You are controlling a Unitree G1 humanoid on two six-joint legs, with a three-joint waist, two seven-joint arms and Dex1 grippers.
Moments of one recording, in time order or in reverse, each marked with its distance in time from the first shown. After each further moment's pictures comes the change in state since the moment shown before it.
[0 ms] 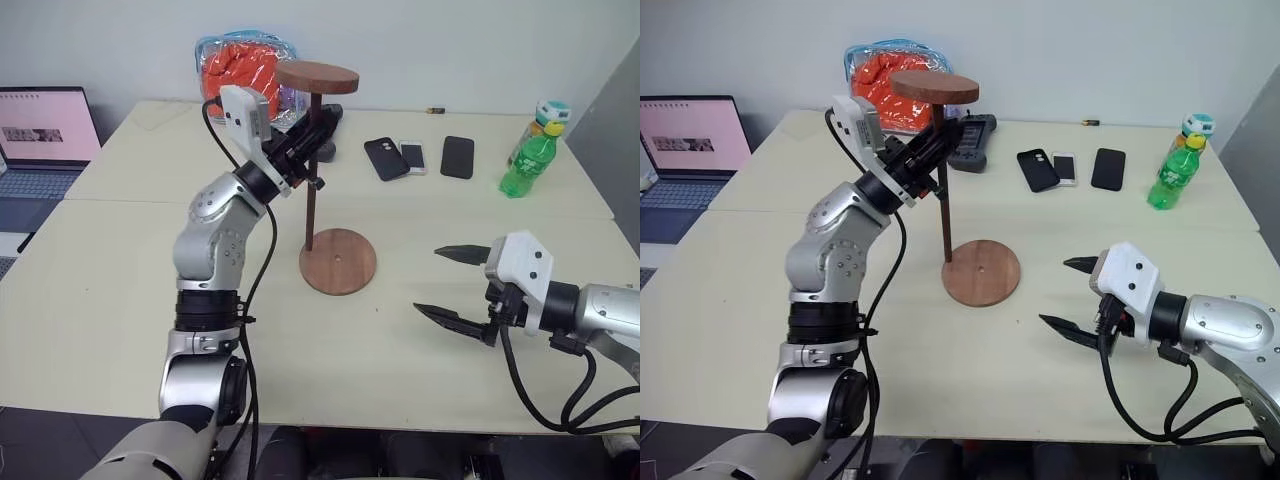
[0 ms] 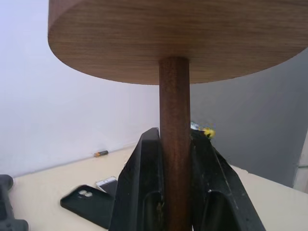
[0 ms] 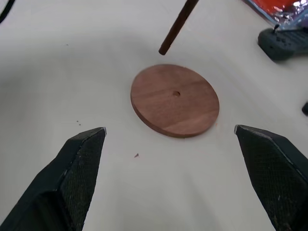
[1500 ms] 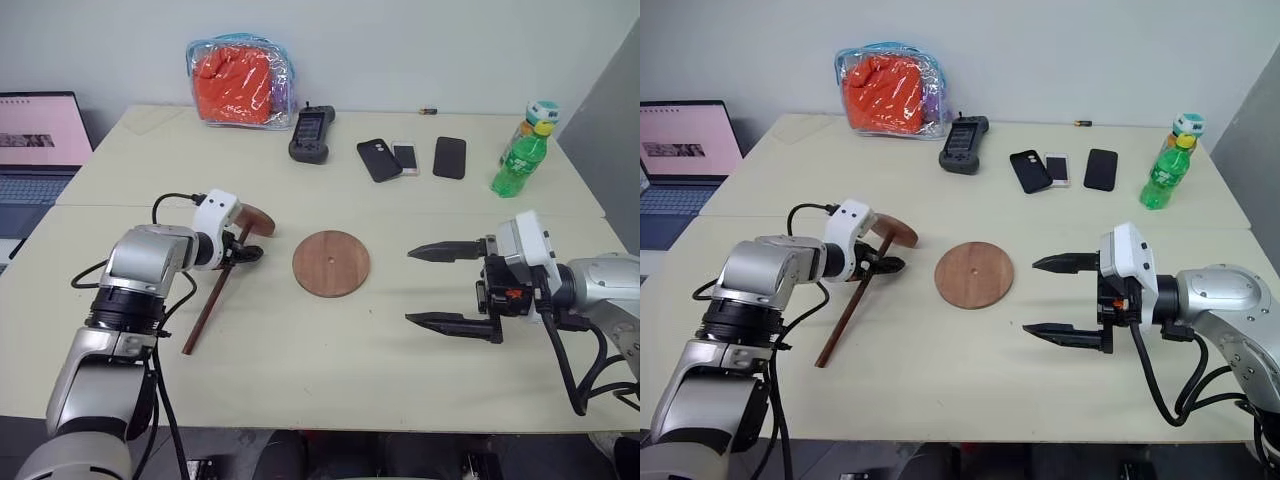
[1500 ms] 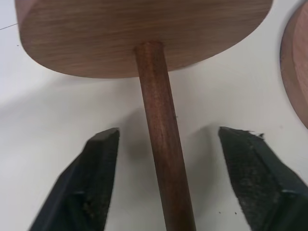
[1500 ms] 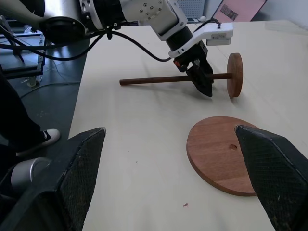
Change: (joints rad) left arm 0.049 0.495 -0.283 0.185 0.237 0.712 -0.024; right arm -0.165 0.049 0.066 0.219 0.148 -0.164 0.335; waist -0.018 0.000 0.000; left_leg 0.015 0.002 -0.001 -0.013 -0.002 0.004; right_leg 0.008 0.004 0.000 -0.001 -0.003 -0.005
